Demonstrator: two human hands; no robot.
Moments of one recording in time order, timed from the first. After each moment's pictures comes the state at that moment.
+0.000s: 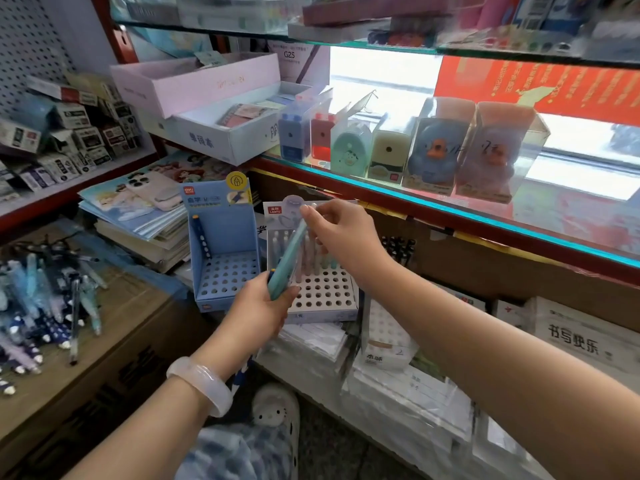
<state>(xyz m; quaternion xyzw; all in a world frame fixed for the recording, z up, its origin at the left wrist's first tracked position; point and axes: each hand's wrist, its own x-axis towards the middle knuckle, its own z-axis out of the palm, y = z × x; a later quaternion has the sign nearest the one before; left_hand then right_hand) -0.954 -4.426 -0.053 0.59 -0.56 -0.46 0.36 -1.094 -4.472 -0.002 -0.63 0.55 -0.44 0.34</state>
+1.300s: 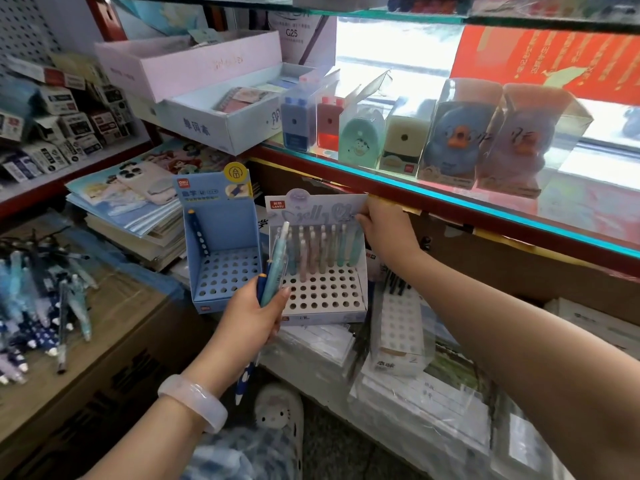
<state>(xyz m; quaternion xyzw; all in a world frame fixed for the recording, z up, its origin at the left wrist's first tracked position) -0.943 -4.438 -0.073 0.60 -0.53 -0.45 0.39 -1.149 -4.549 -0.064 -0.71 0.64 -0.29 0.08</state>
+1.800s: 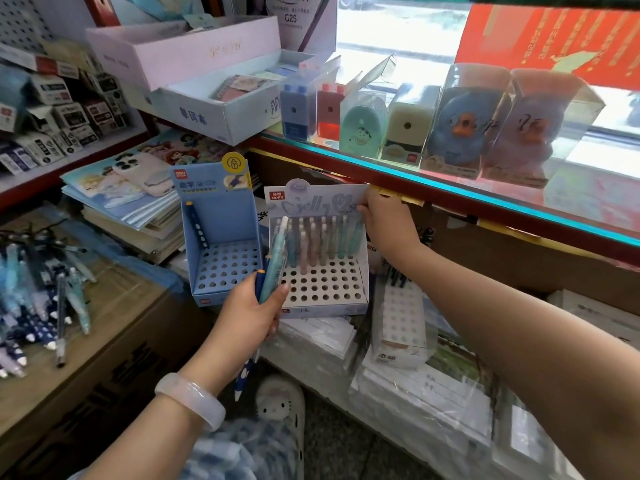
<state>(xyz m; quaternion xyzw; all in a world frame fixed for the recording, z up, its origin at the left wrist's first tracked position) -0.941 -4.437 -0.079 0.60 -0.52 -0.47 0.39 -1.149 -4.553 -0.072 -0.72 0.64 -0.27 0.04</state>
